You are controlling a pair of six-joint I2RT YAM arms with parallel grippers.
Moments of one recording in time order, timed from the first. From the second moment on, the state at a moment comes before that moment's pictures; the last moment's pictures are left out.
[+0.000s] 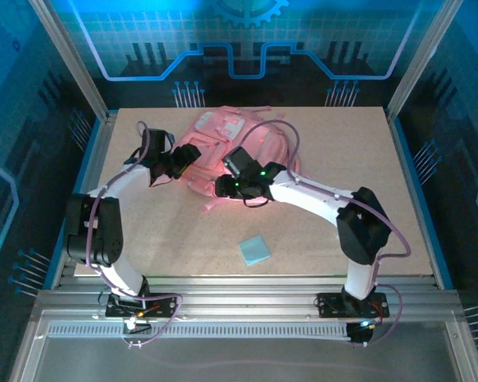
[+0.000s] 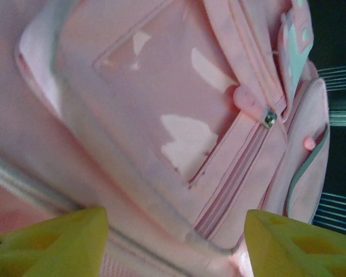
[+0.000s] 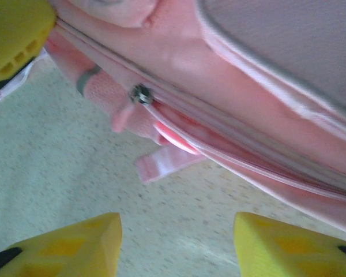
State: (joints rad) left arm -0.06 1.67 1.08 -0.17 0.41 -0.84; right arm 0.82 1.86 1.46 -0.53 0.01 0.79
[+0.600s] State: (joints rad) left arm -0.06 1.70 0.96 0.07 0.40 -0.96; right arm 0.86 2.15 1.66 -0.40 0.00 1.10
